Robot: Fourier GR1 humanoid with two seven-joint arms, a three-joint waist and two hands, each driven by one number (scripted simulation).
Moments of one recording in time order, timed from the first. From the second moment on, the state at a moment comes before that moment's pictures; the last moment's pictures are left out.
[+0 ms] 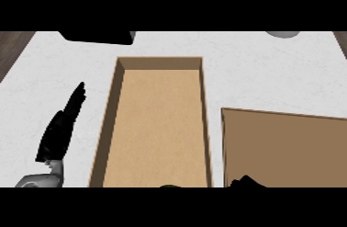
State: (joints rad) left arm -0.05 0.18 0.00 -1.57 -0.21 0.03 0.10; right arm 0.14 -0.20 0.89 -2.26 1.34 -0.06 1.08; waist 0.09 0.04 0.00
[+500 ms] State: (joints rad) left arm -0.06 0.17 -0.01 -1.56 -0.21 0.03 0.10; right arm -0.12 -0.04 0.65 -1.97 1.23 -0.17 1.08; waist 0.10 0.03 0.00
